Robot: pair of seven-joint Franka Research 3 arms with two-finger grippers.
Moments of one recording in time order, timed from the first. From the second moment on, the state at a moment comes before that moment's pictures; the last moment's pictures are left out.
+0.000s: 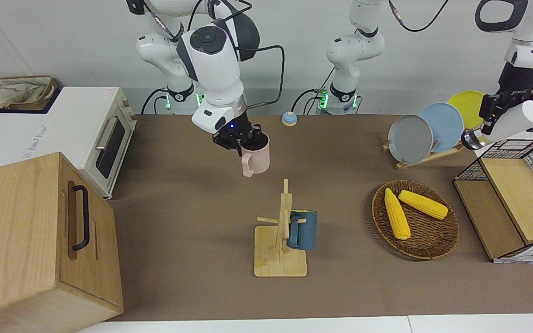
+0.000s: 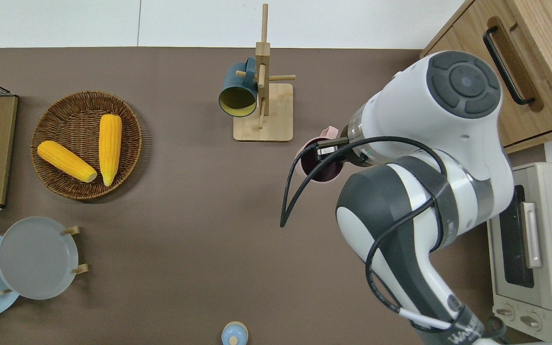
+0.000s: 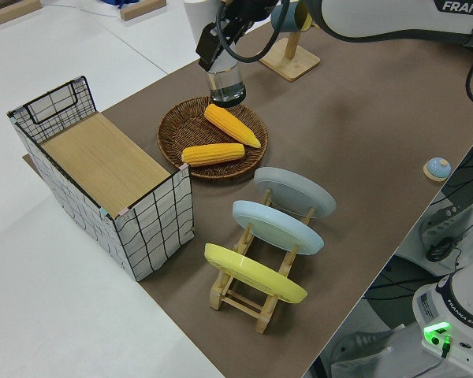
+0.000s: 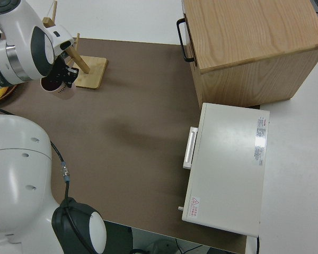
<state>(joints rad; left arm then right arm) 0.18 -0.09 0.12 -1.75 -0.10 2.05 0.19 0.29 0.27 0.18 -1.46 0.08 1.79 0.37</state>
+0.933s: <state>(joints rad) -0.05 -0.40 0.19 -2.17 0.02 2.14 0.02 0.43 0.40 0.25 -1.48 0.08 2.01 0.76</state>
